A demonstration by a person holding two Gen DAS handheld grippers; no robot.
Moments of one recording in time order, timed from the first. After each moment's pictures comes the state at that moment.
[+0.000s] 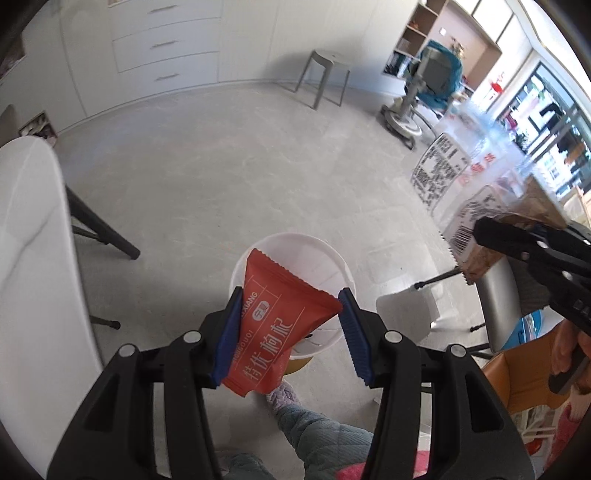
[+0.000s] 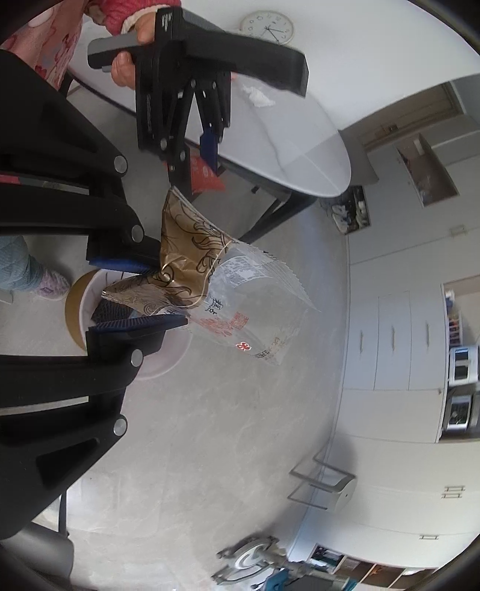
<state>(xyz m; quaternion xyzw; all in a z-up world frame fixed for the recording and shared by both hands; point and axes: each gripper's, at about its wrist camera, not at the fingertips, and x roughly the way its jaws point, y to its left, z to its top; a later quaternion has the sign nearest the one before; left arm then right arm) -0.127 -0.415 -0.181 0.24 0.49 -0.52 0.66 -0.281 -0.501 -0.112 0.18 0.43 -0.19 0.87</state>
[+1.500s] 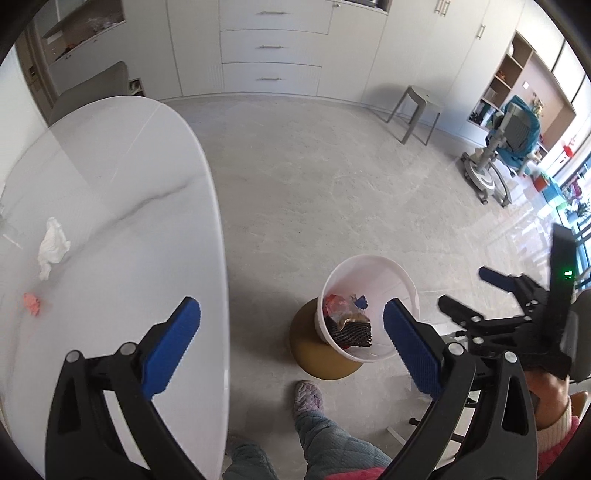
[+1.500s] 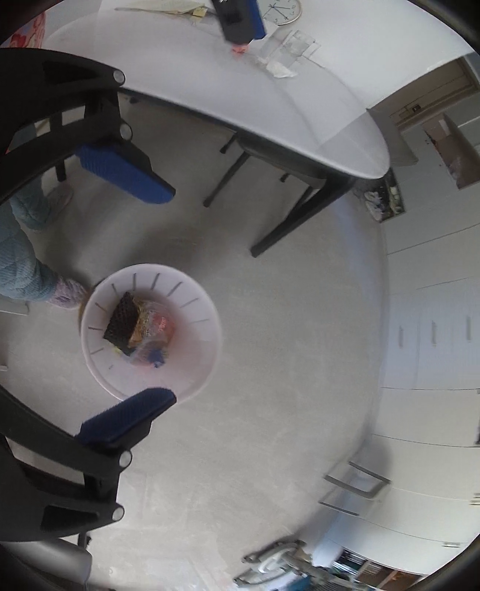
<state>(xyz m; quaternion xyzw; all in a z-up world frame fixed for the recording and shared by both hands) -0.057 -0.309 -0.122 0.19 0.50 -0.37 0.76 -0.215 -0.476 -0.157 0.18 0.47 -0.20 0.84</state>
